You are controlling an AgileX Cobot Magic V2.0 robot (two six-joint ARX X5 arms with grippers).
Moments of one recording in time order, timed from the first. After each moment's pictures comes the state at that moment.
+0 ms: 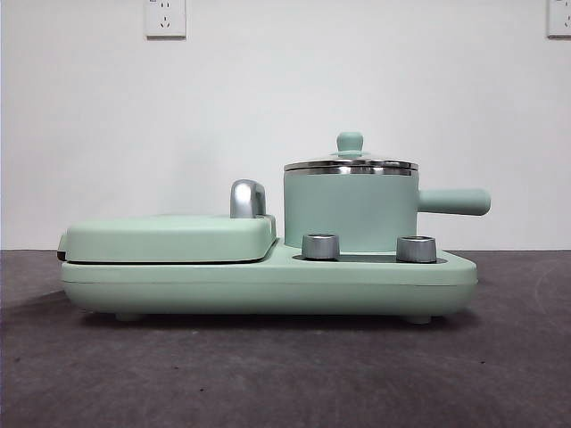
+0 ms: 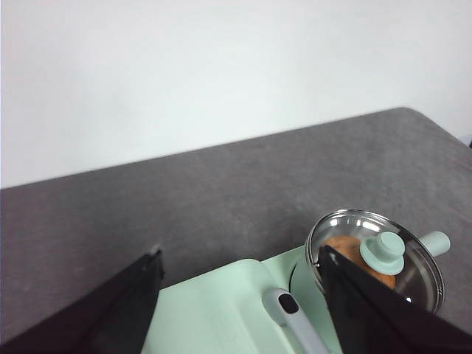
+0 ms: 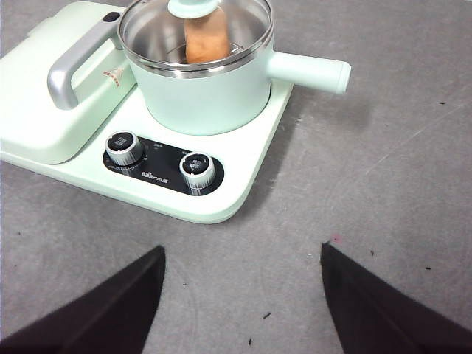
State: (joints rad) left arm -0.19 1.30 1.47 -0.48 0.32 -0.02; right arm 0.43 0.46 0.76 -0.82 0.03 0.14
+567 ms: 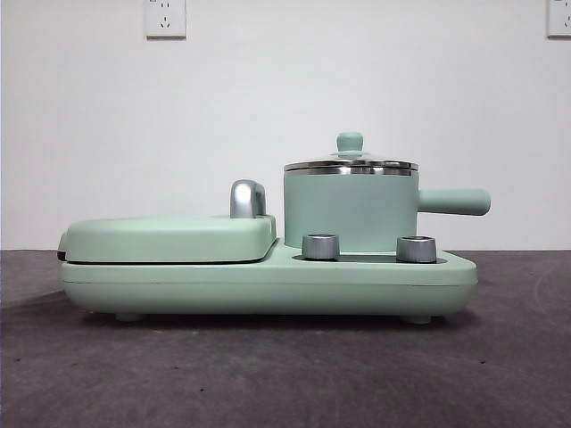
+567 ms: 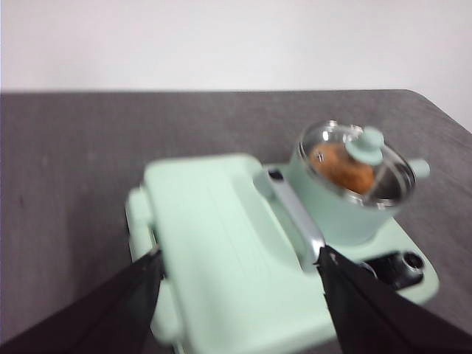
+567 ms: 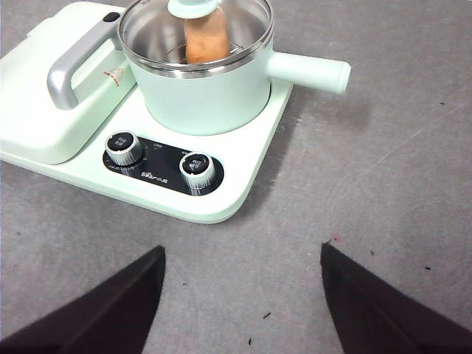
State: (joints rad) left arm -0.14 0.68 0.86 -0.50 0.32 -0.13; right arm 0.43 0.46 0.76 -0.82 0.03 0.14
